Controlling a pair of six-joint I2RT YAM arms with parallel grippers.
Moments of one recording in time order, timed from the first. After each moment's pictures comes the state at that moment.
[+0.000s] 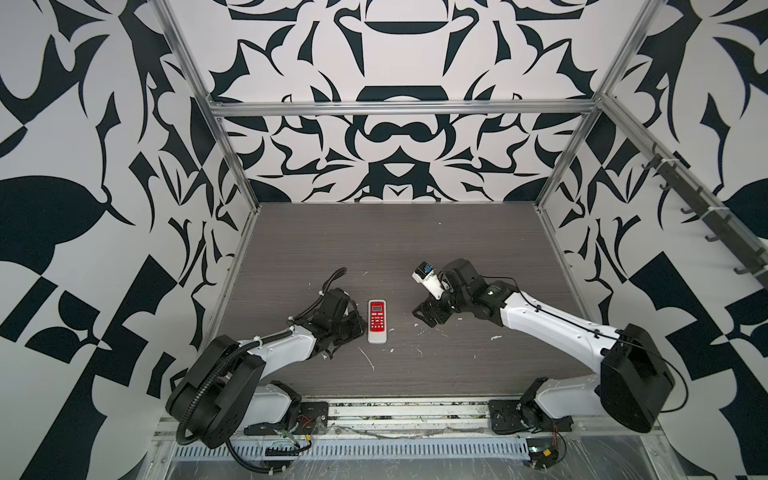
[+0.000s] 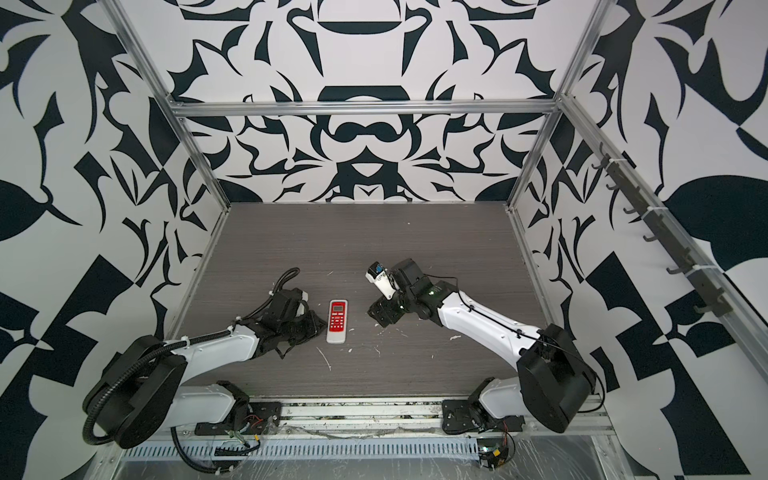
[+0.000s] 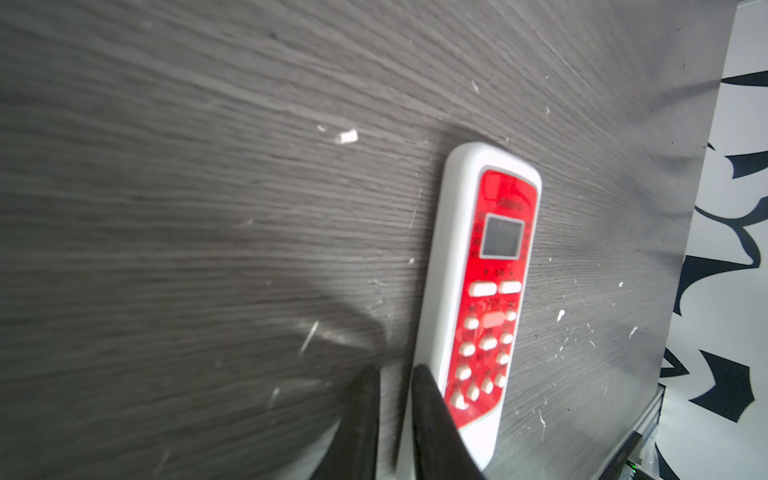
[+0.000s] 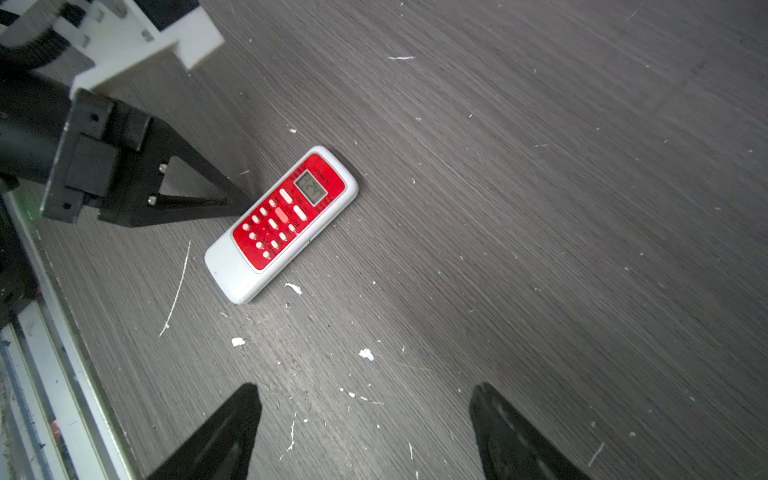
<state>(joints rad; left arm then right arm) -0.57 1.32 0.39 0.03 0.25 -0.90 0.68 1.35 0.87 -0.39 -0.25 -0.02</state>
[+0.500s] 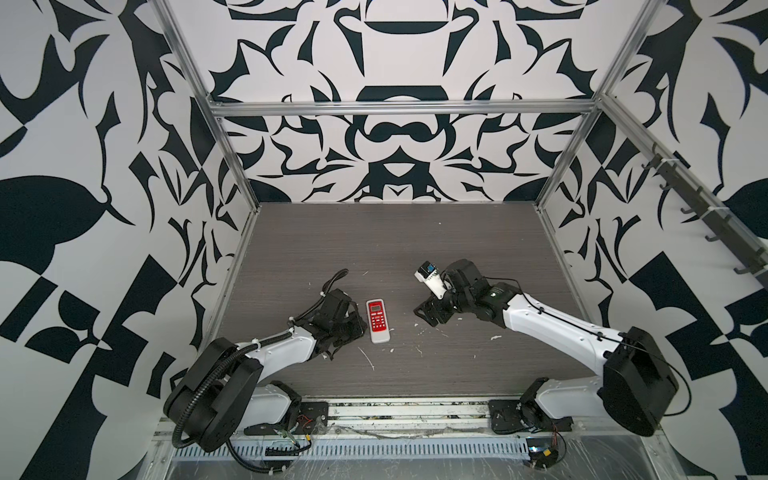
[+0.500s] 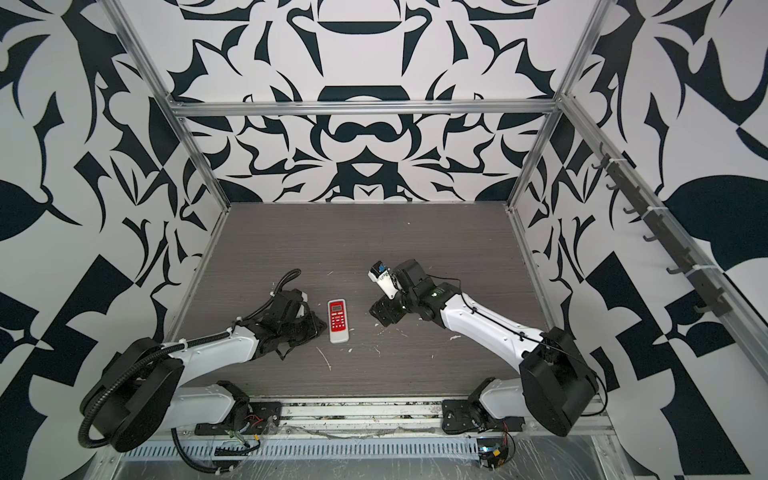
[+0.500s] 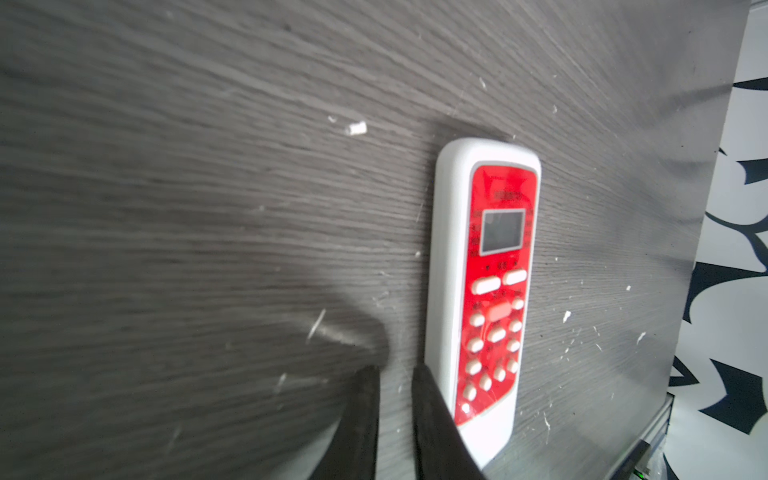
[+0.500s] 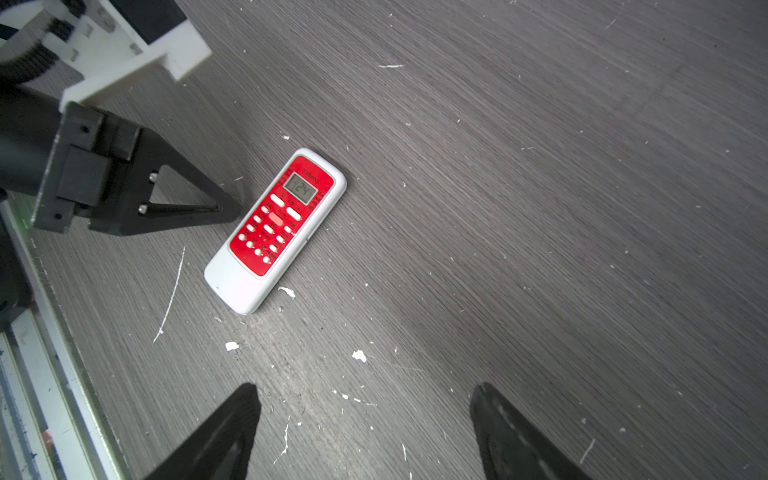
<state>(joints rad) -0.58 1.29 0.40 -0.02 0.21 -0.90 0.67 1.33 0.84 -0.37 -0.25 -0.02</state>
